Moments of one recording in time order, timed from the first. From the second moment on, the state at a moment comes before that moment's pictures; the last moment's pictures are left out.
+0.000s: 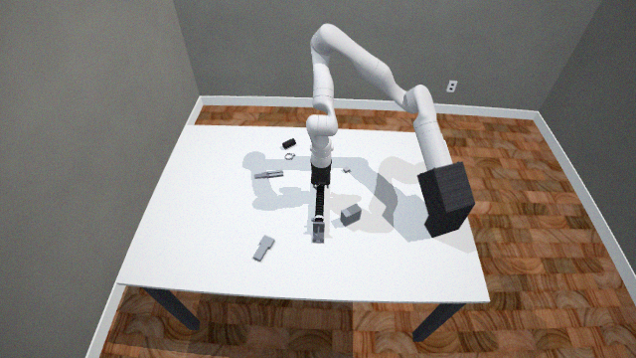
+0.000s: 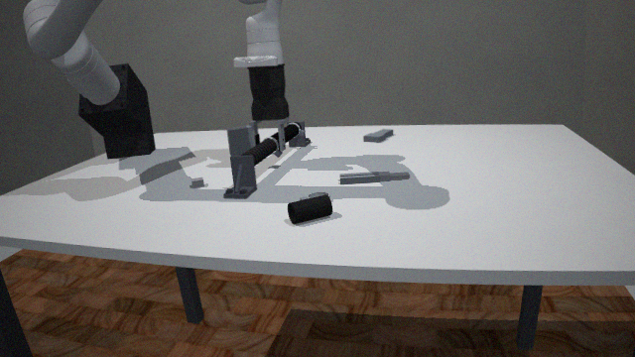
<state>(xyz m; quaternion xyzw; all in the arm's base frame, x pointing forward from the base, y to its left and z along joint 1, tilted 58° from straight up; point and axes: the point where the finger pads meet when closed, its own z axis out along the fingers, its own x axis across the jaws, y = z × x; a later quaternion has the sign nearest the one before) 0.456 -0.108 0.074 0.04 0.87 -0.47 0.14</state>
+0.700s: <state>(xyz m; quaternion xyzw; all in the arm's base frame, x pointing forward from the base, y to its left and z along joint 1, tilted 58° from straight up) 0.456 -0.108 0.074 0.04 0.87 -0.47 0.14</state>
